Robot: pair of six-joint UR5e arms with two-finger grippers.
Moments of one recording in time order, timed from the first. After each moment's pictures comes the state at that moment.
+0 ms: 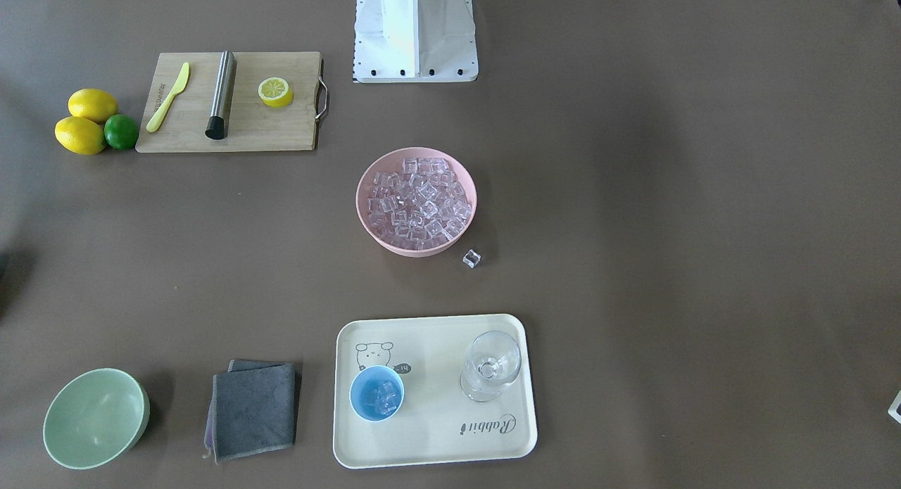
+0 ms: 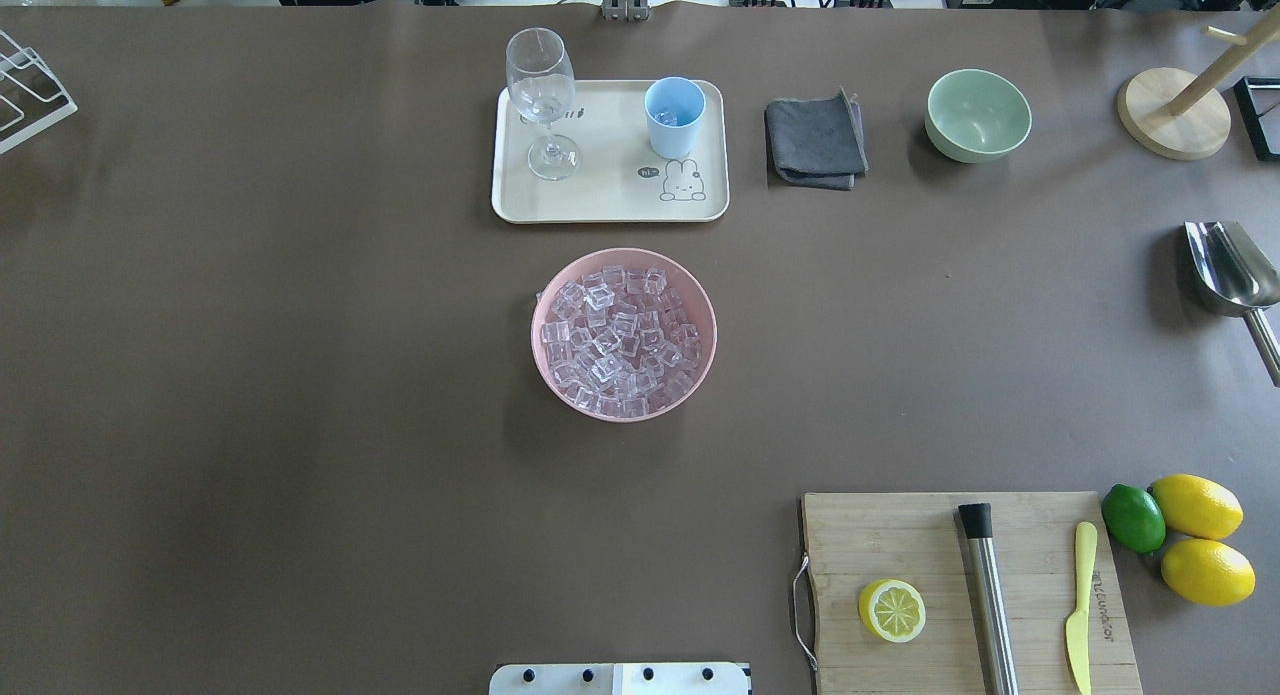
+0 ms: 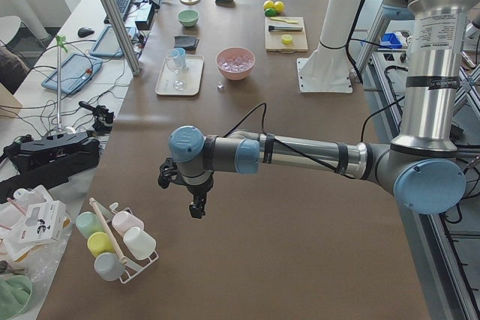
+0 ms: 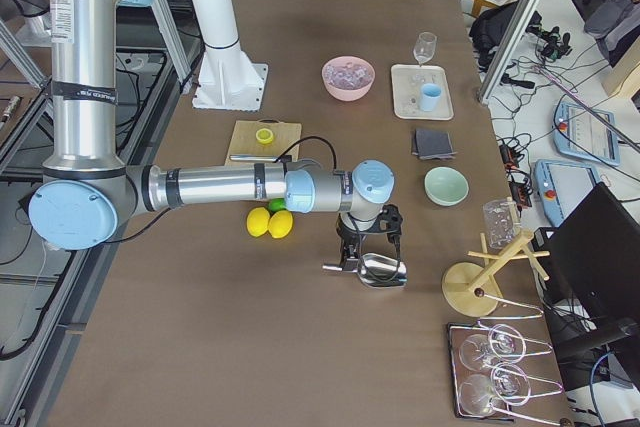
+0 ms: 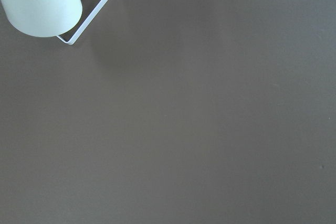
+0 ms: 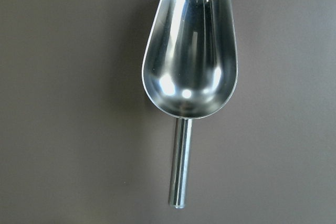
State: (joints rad) left arm -1.53 -1.60 -1.64 -1.51 -2.37 0.09; right arm 1.40 -1.62 1.71 -1.67 2.35 0.04
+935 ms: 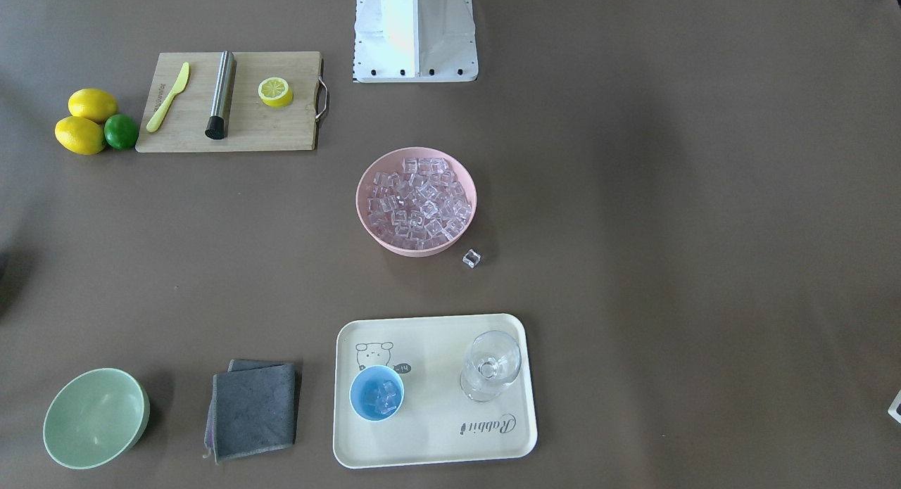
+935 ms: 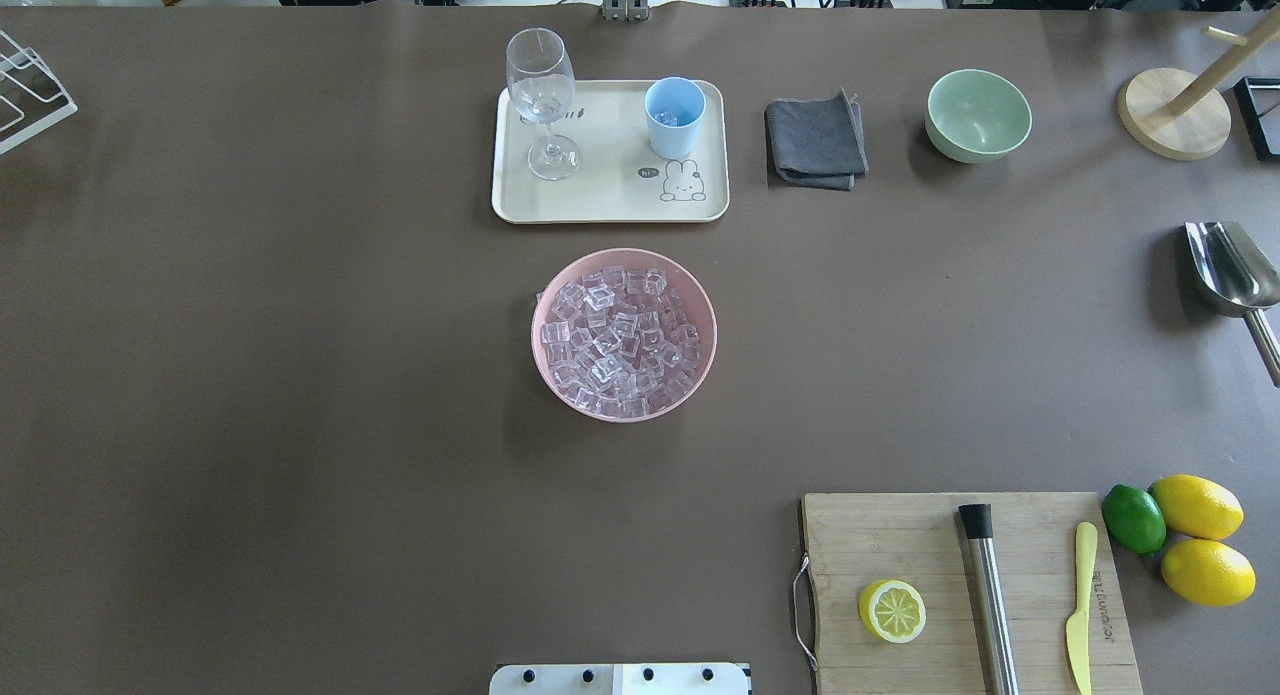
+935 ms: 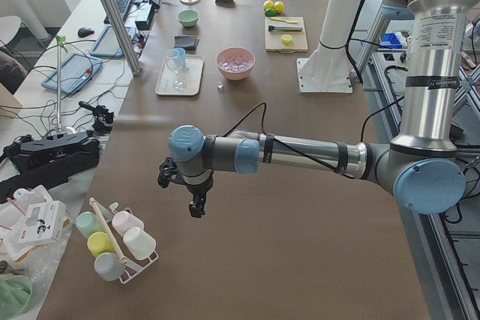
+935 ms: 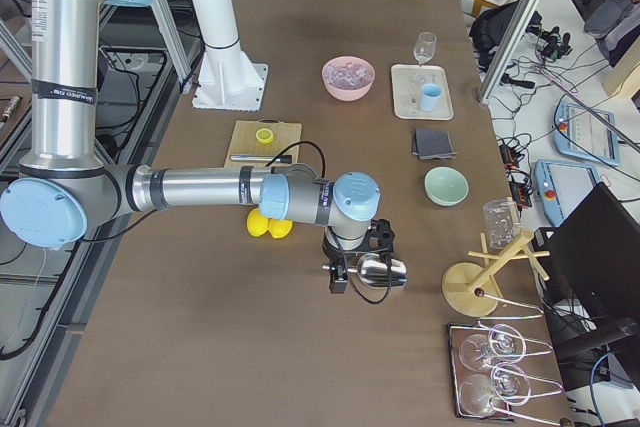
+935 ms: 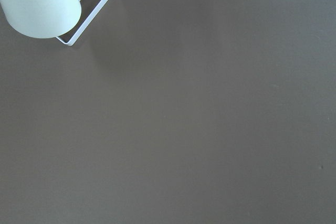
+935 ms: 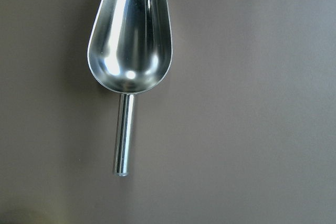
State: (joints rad) left arm -1.52 -1.60 -1.64 -1.51 -2.37 0.09; right arm 1.54 -1.67 1.74 -1.73 2.32 -0.12
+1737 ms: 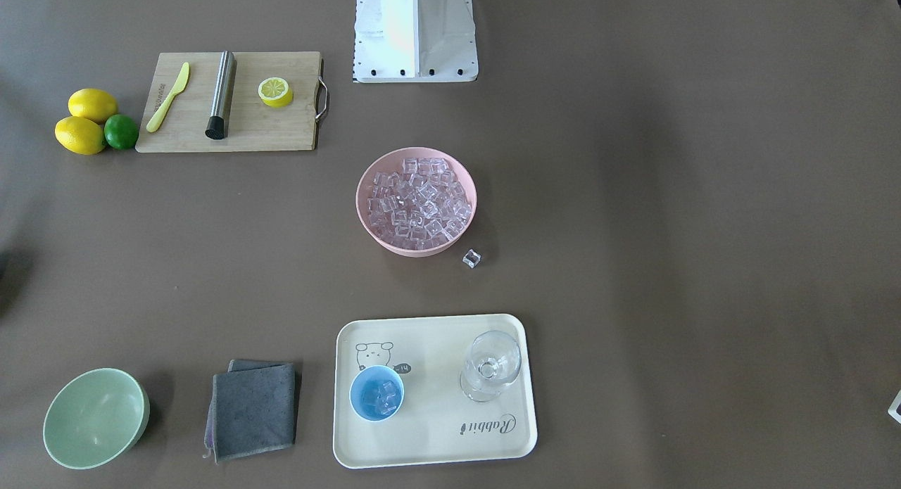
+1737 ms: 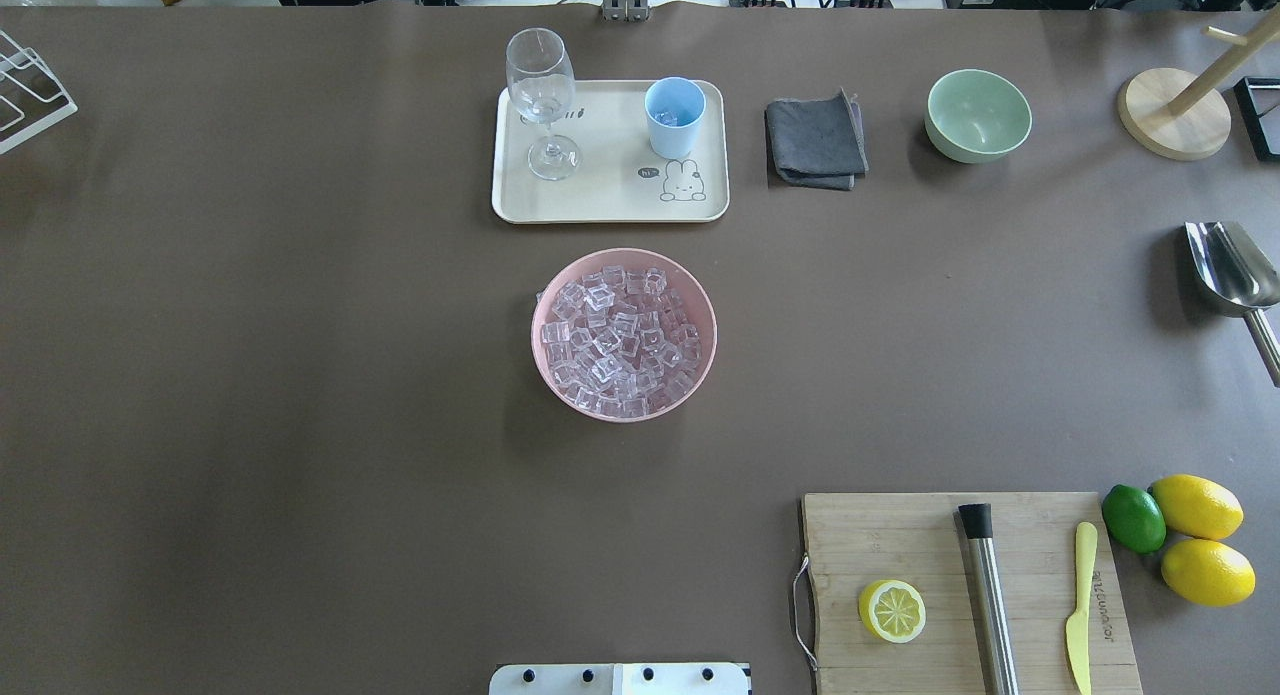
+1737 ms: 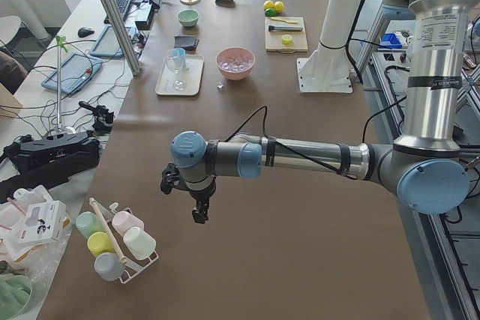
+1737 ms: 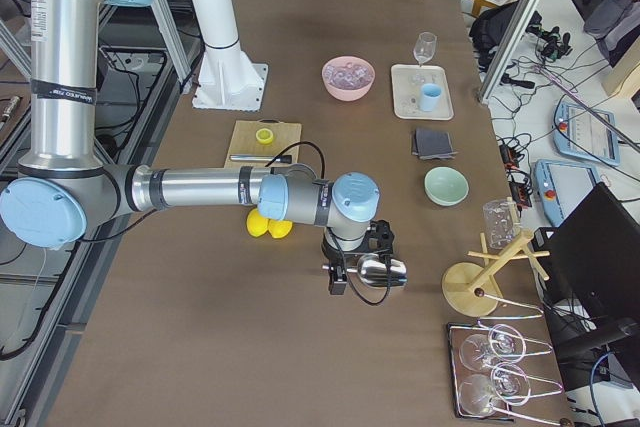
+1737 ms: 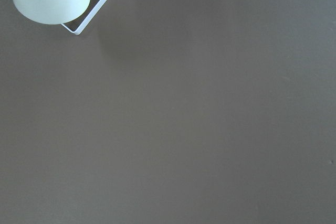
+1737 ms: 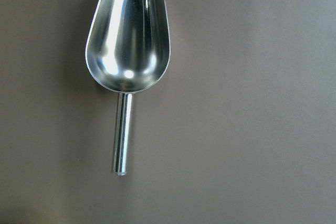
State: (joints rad) left arm -1.53 -1.58 -1.63 -1.51 -2.36 0.10; right arm 1.54 -1.68 1.74 -1.73 2.31 -0.12
